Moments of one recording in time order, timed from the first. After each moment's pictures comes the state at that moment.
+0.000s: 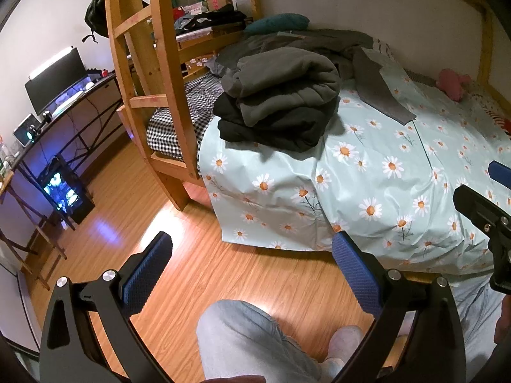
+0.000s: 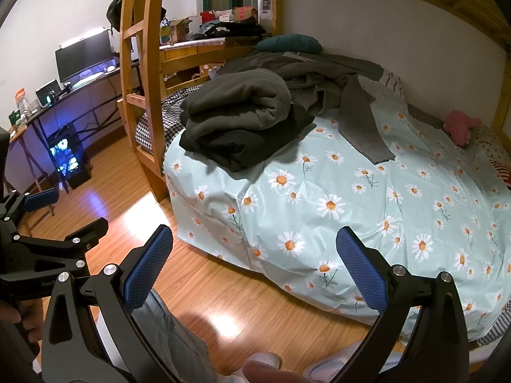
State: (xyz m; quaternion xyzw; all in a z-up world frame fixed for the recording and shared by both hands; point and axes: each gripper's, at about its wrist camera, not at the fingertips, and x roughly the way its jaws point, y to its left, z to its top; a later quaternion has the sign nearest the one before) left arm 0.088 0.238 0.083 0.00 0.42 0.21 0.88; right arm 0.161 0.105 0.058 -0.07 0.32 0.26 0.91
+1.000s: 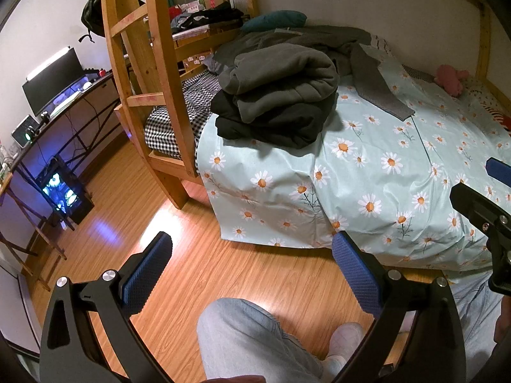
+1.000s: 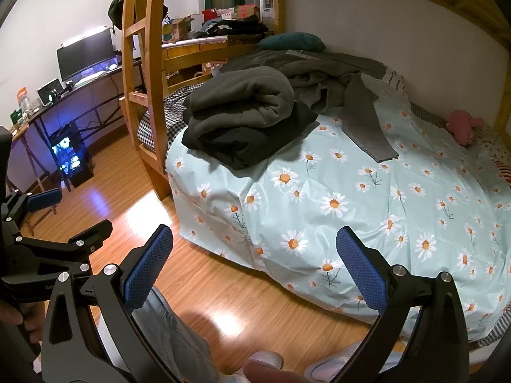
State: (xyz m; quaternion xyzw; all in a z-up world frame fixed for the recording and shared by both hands) left arm 0.086 0.234 0.081 0.00 0.42 0.21 0.88; right arm 0.160 0.106 0.058 -0.07 0.33 0.26 0.91
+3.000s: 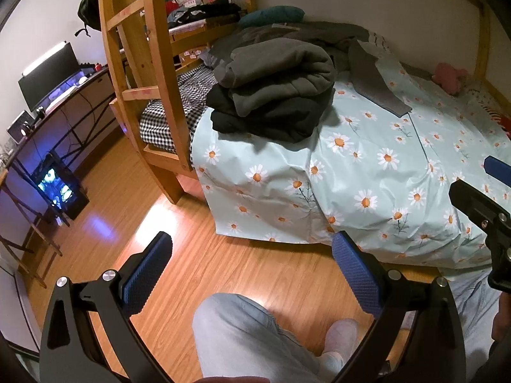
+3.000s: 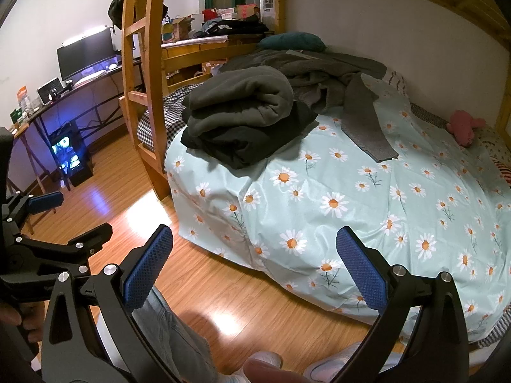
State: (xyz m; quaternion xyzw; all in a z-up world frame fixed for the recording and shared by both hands) left arm 0.092 0.247 0.076 -0.01 0.44 0.19 0.88; right arm 0.154 0.107 0.057 -0.07 0.33 0.27 0.90
